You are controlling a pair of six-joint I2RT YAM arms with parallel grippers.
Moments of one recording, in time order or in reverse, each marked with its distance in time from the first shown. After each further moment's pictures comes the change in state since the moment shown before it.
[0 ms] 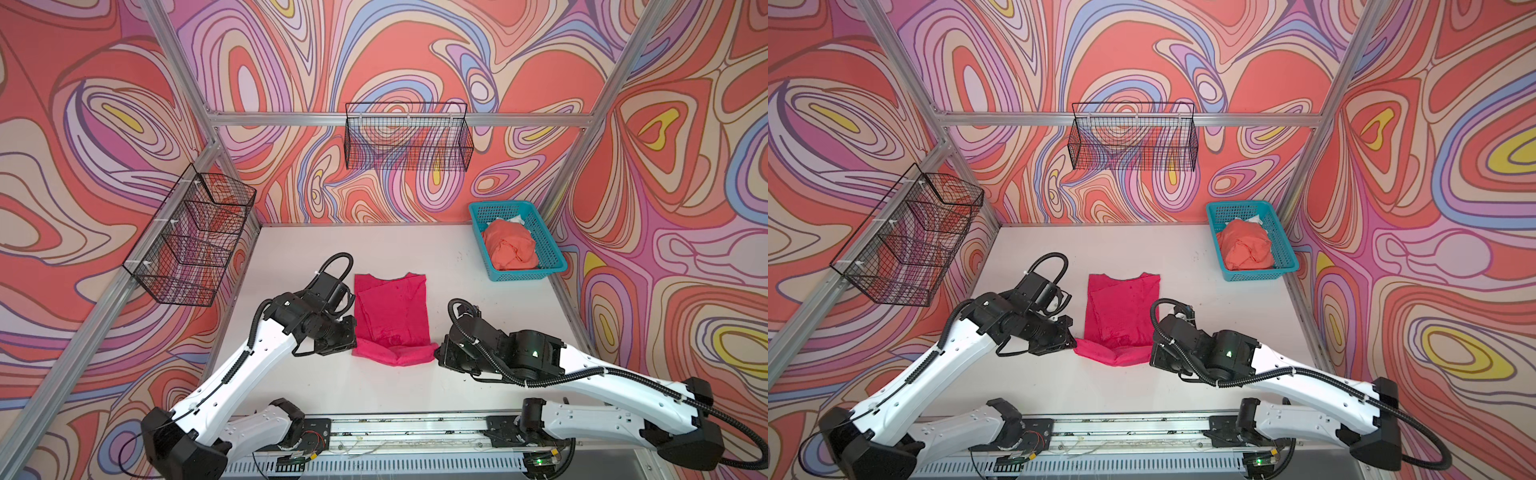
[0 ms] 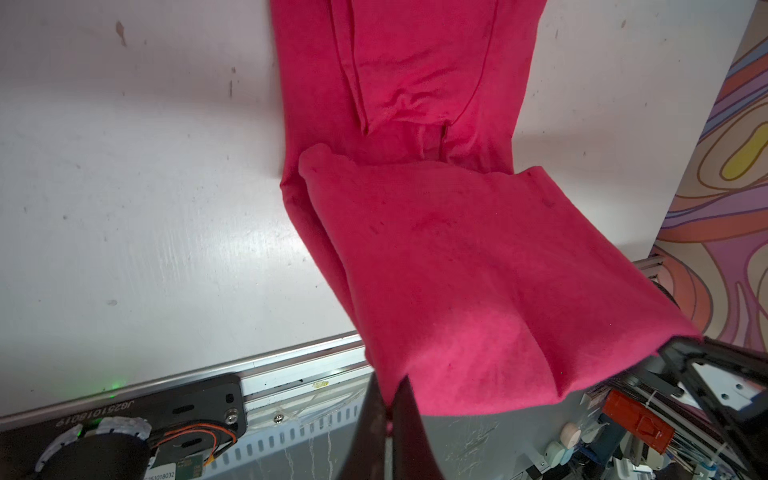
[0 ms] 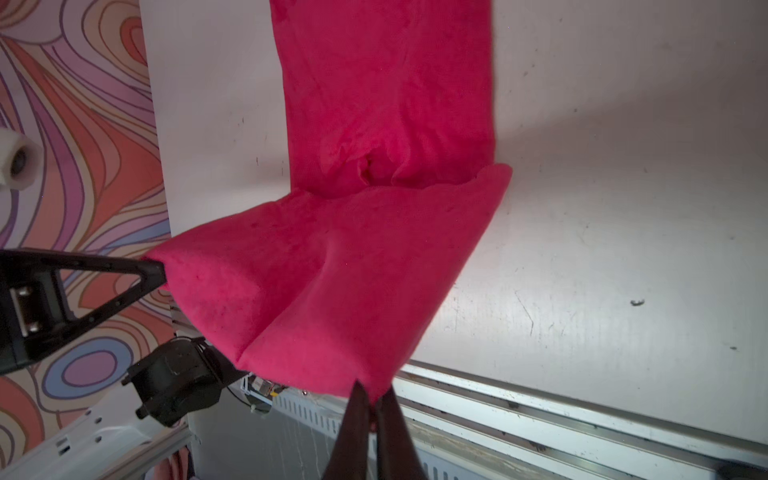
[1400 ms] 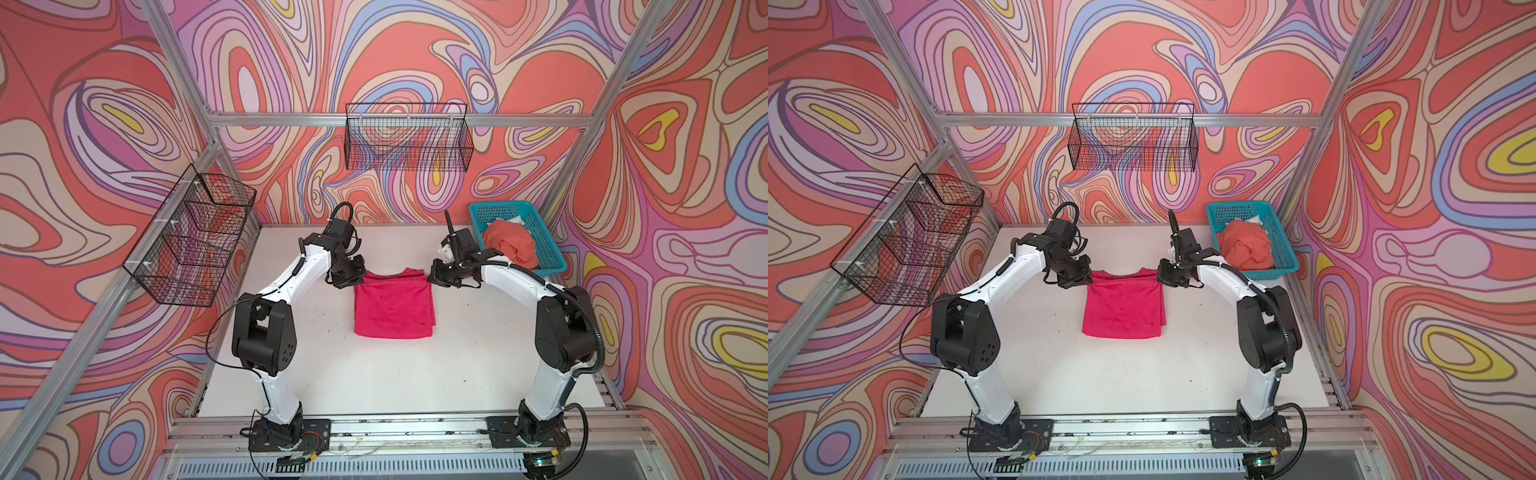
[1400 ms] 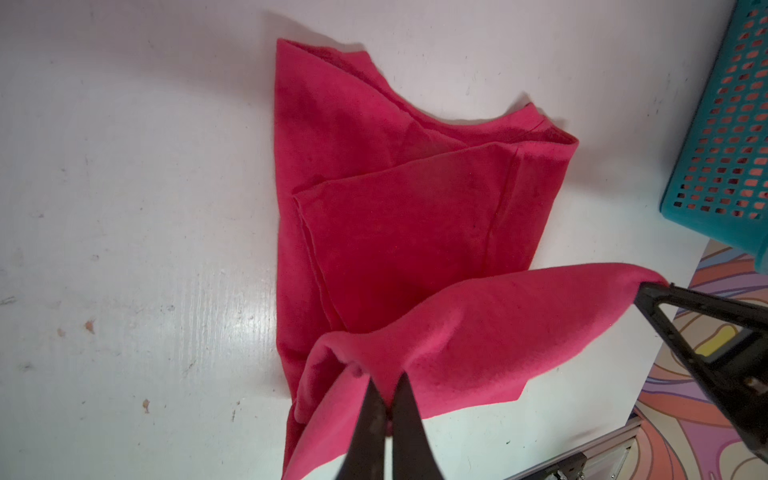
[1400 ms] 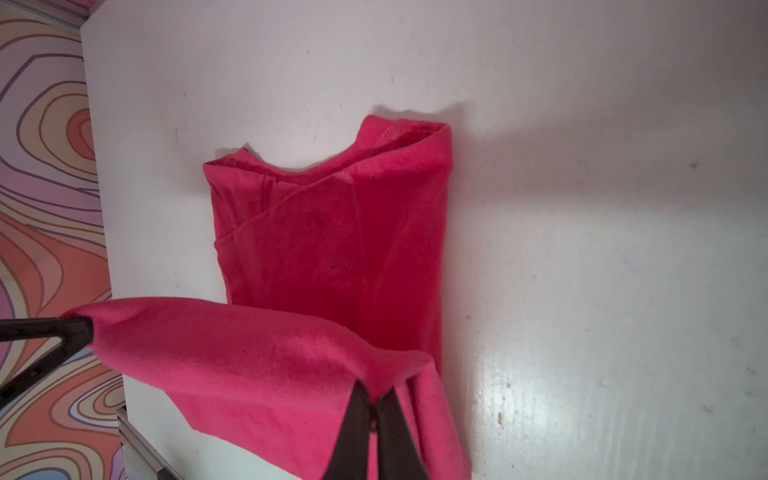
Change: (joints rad) left arm 0.264 0.682 0.465 0.241 -0.017 0.129; right arm -0.686 0.852 0.449 0.294 -0.475 -0.701
